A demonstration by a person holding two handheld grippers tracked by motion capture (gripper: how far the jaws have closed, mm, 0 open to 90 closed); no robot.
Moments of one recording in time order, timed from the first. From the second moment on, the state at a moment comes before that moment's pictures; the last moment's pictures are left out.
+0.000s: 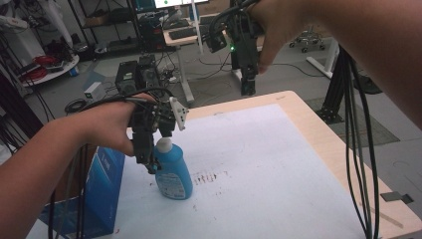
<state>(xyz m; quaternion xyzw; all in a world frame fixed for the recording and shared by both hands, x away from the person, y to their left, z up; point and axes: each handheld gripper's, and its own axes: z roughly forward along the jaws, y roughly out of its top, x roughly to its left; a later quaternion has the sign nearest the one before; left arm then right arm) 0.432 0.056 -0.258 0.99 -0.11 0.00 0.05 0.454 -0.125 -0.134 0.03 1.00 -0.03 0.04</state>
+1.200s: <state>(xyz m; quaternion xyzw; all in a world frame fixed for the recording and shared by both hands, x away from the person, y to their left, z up) 0.444 0.055 -0.301 0.99 -0.10 0.00 0.03 0.455 -0.119 -0.138 0.03 1.00 -0.03 0.04</state>
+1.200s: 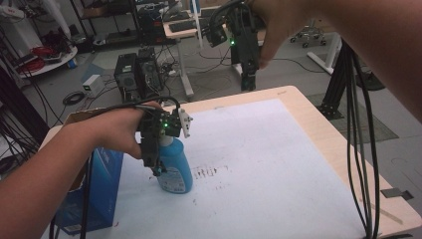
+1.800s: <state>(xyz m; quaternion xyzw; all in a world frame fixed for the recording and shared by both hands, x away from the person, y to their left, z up) 0.444 0.056 -0.301 0.99 -0.10 0.01 0.02 0.455 -0.118 -0.139 0.03 1.00 -0.03 0.04</state>
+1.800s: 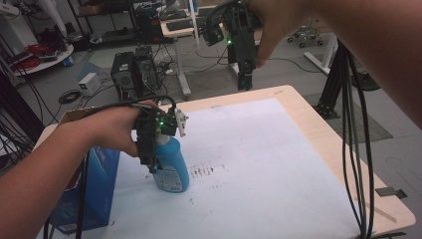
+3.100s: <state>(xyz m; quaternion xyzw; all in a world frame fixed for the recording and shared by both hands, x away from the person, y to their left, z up) 0.442 0.056 -0.301 0.99 -0.10 0.01 0.01 0.457 -0.115 -0.142 0.02 1.00 -0.03 0.04</state>
